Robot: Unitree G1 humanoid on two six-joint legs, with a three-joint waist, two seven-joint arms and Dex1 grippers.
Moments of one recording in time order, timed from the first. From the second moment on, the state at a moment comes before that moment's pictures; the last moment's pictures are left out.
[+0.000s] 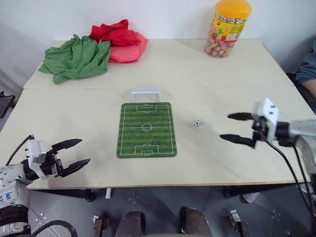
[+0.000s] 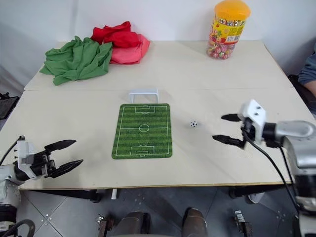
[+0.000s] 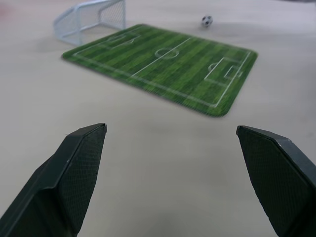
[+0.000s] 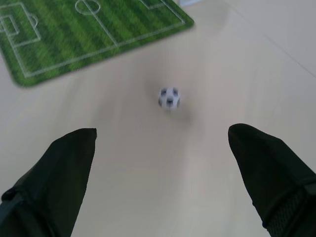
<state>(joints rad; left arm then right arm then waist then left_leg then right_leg) -0.16 0.71 0.41 0.54 -0.53 -0.23 -1.47 -0.54 -0.85 -0.02 0.21 0.30 0.30 1.19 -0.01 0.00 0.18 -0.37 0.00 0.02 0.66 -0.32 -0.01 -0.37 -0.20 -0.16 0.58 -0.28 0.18</state>
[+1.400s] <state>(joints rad) -0.07 0.67 0.37 0.33 -0.59 -0.18 -1.50 -0.81 -0.50 0.15 0.34 0.12 0.22 1.19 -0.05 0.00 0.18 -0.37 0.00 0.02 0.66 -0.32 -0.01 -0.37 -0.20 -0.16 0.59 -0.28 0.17</state>
